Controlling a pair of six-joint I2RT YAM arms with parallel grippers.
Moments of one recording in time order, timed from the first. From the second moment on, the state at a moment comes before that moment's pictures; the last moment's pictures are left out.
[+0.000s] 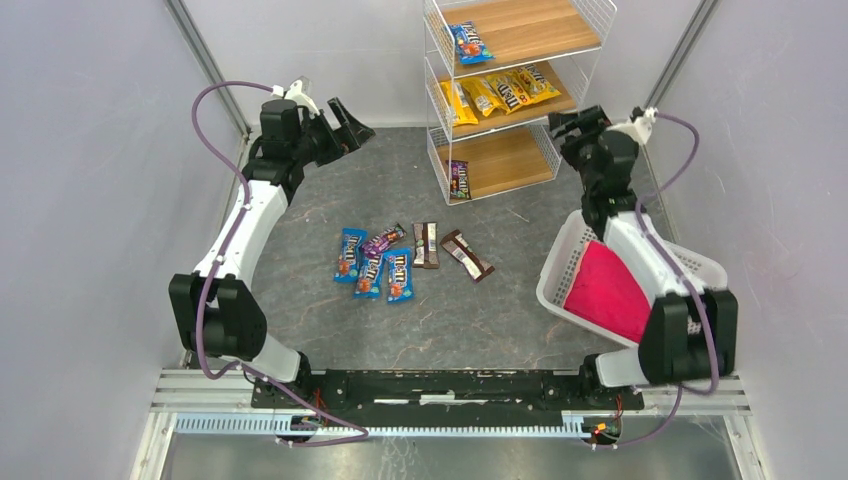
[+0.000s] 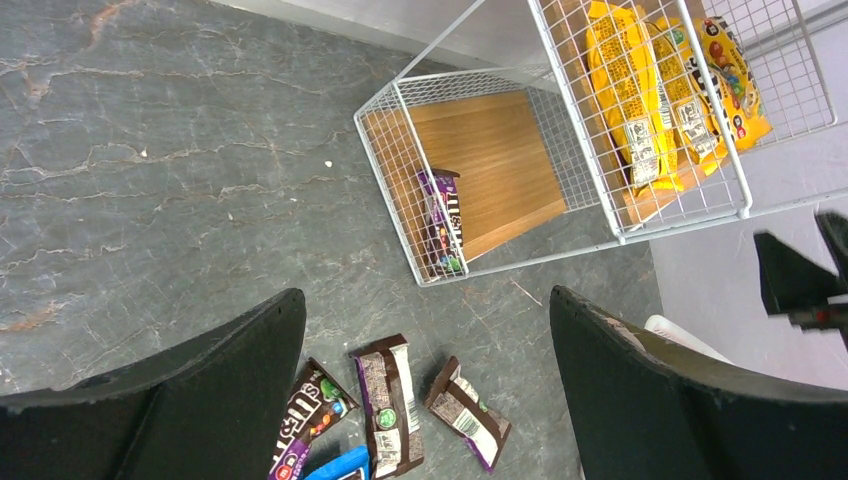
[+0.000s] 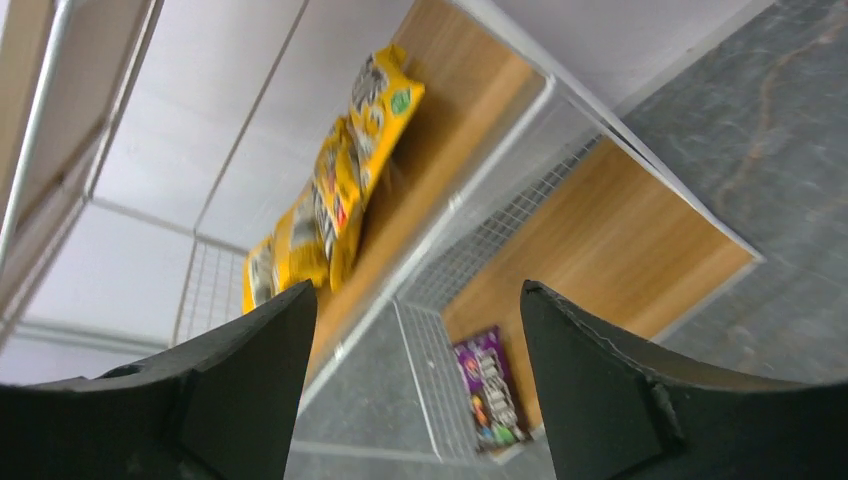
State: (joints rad) left arm -0.11 1.53 1.39 -0.23 0.34 -0.54; right arm 0.11 1.46 1.08 0.30 0.13 0.93
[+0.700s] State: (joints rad) left arm -0.11 1.53 1.39 -0.22 0.35 -0.54; right arm 0.92 1.50 0.68 0.34 -0.14 0.55
